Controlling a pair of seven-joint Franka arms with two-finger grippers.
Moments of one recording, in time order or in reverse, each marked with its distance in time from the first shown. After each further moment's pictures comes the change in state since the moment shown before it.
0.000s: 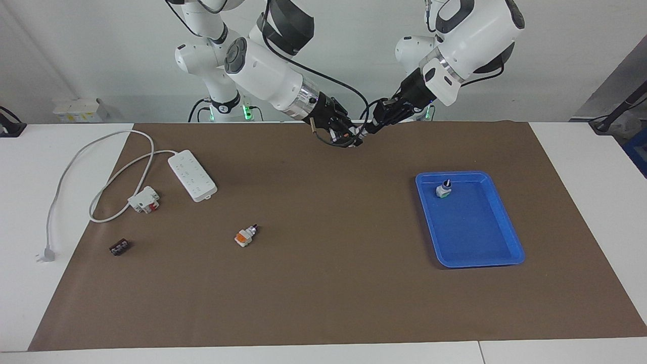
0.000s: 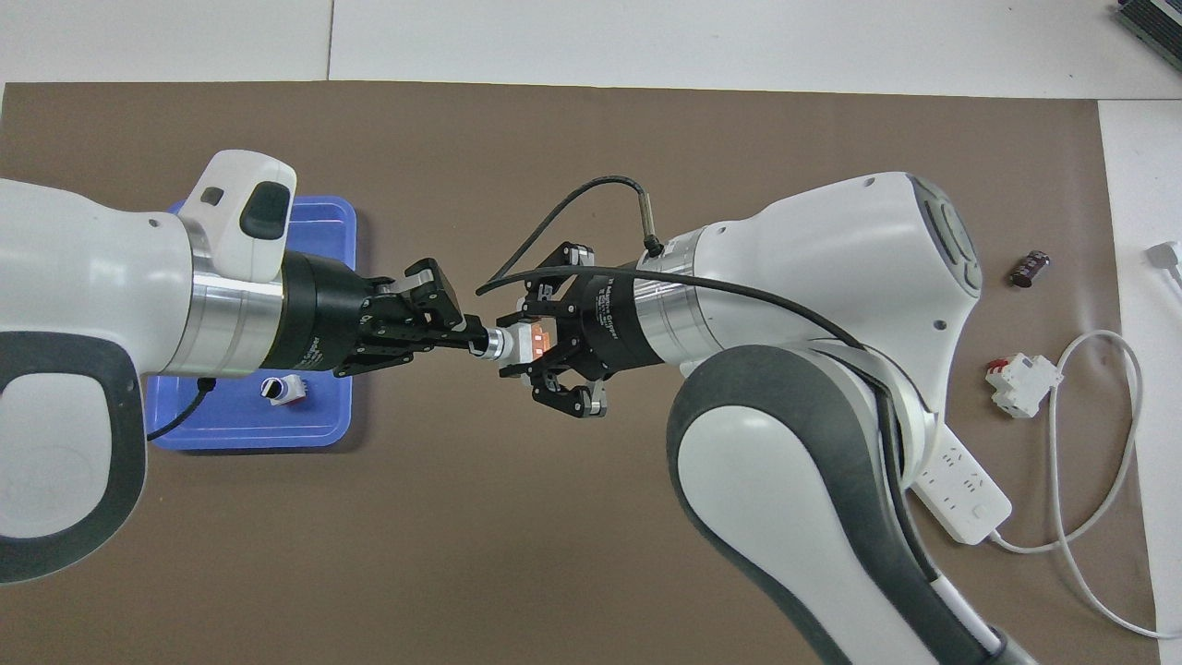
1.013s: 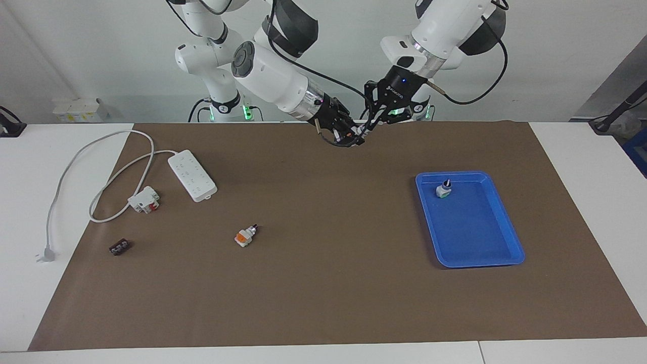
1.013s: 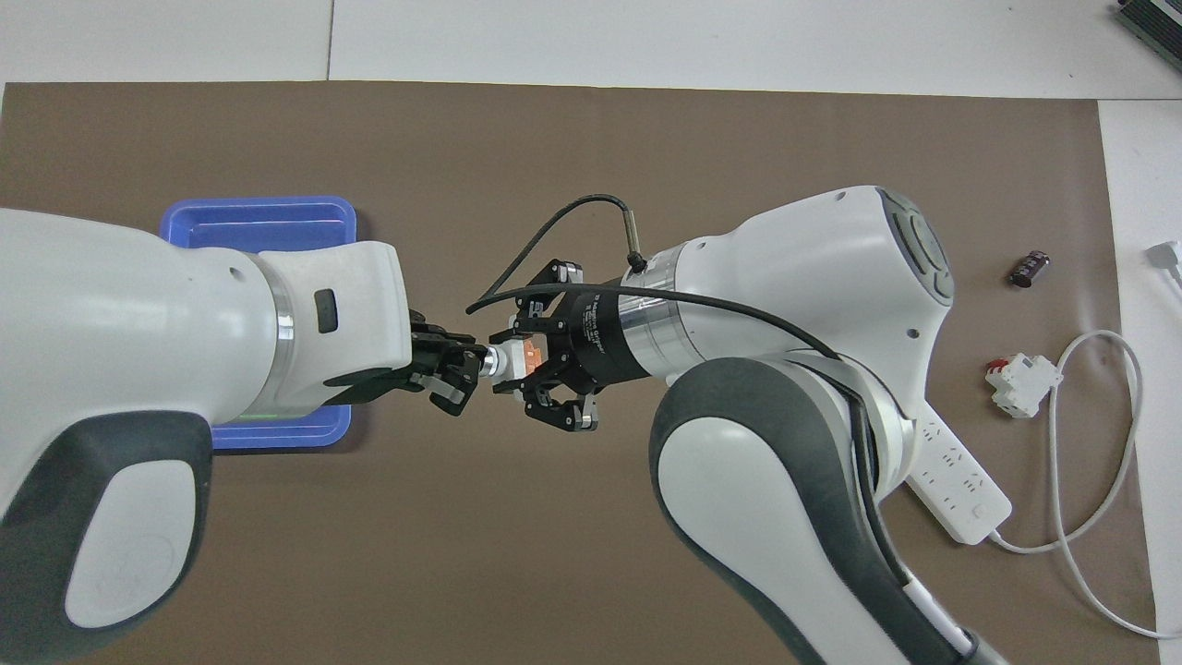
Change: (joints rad) left arm -0.011 -0.024 -0.086 0.029 0.262 -0.008 0.793; right arm 0.012 0.001 0.005 -0.018 -0.001 -0.003 0.000
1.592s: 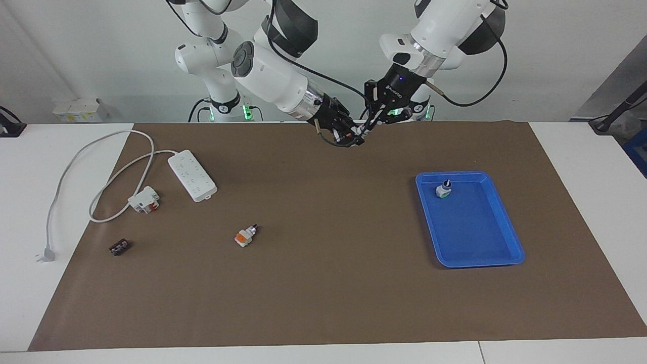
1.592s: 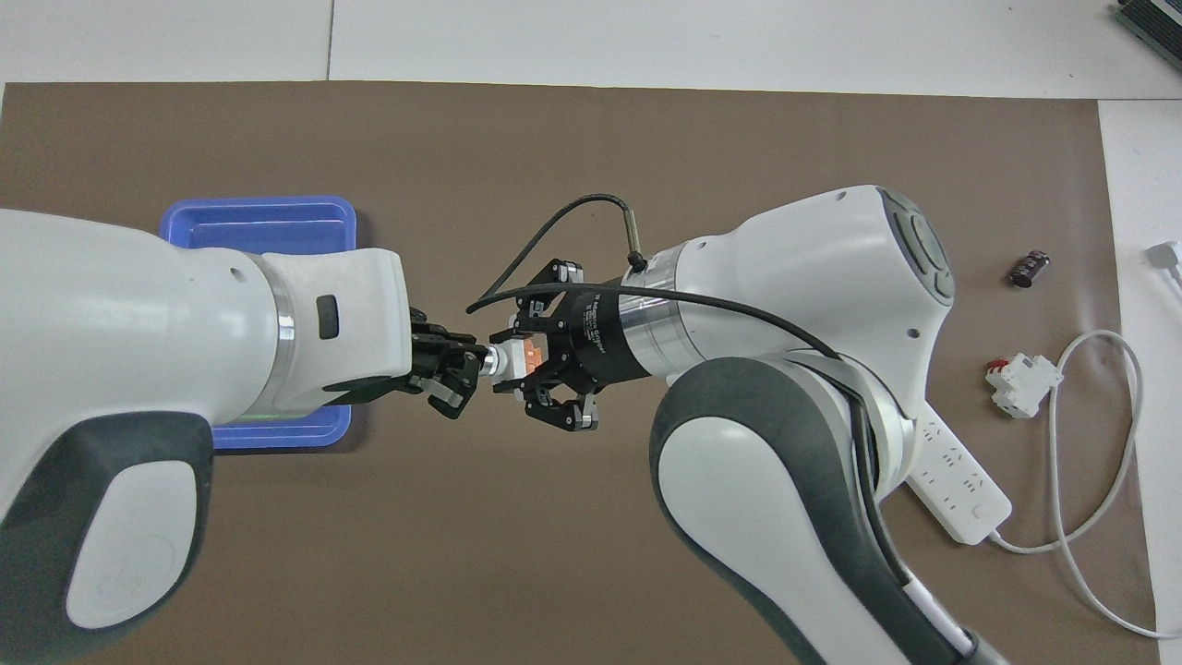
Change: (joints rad) left arm 0.000 0.000 0.000 0.000 0.001 0.001 0.039; right arm 0.000 0.000 0.000 0.000 0.000 0.001 0.000
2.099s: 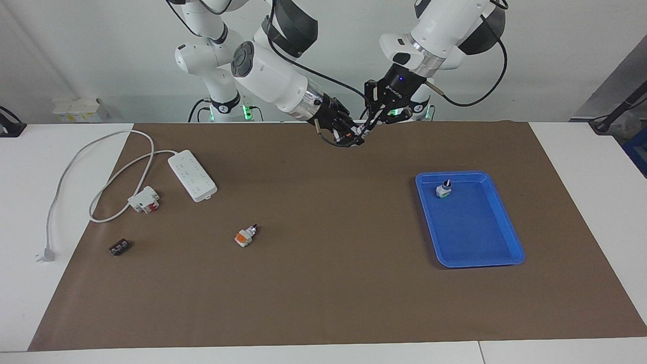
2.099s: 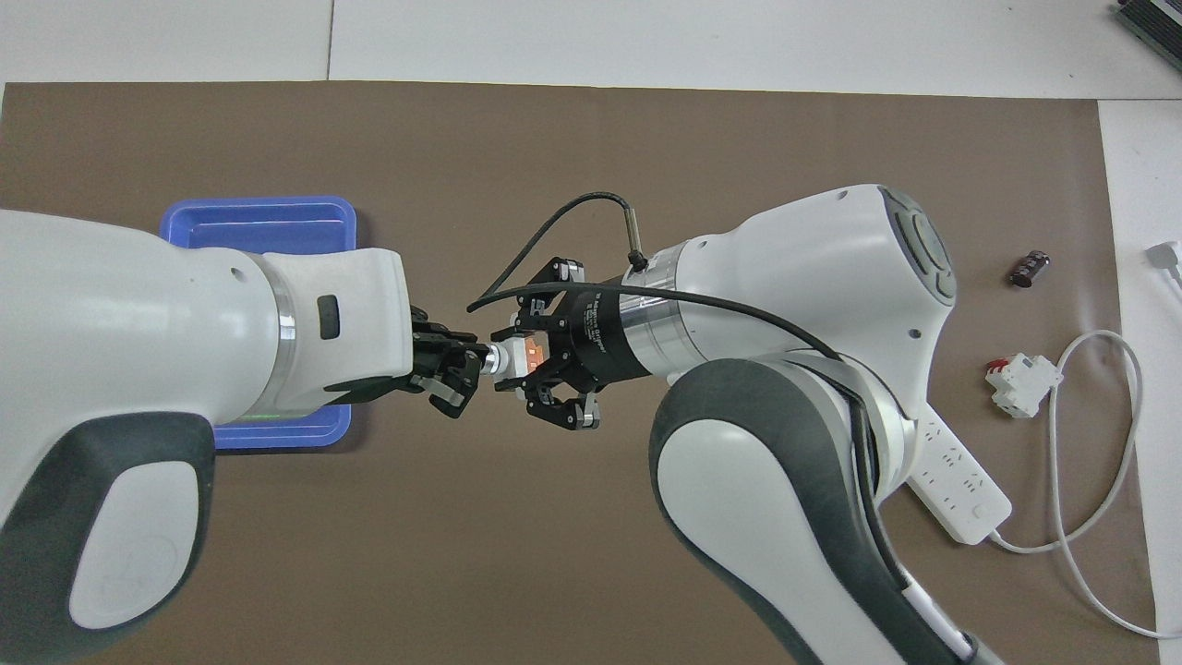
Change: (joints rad) left arm -0.001 0.000 -0.004 -0.001 0.000 0.009 0.002; right arm 0.001 -0.002 0.002 0.007 -0.038 0.004 -0.001
